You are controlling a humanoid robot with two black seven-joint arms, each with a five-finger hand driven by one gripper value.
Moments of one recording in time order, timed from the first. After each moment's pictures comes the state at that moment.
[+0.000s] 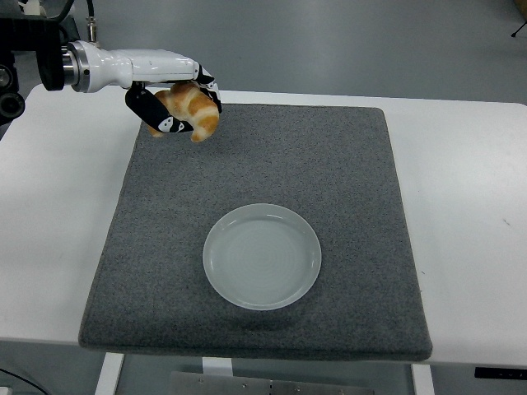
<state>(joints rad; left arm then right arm) -1.26 0.87 -0.30 -1.42 1.36 -0.34 -0.20 0.07 0.00 -0.15 0.13 0.03 -0.02 -0.06</state>
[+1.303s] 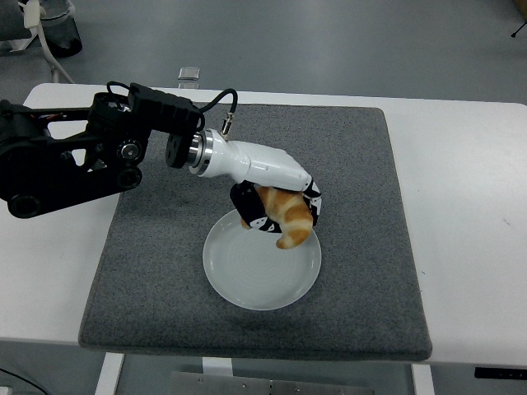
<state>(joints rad) -1.21 0.55 -0.20 -1.50 1.47 -0.39 -0.19 0.07 0.00 -0.15 0.13 0.03 -0.02 -0.06</state>
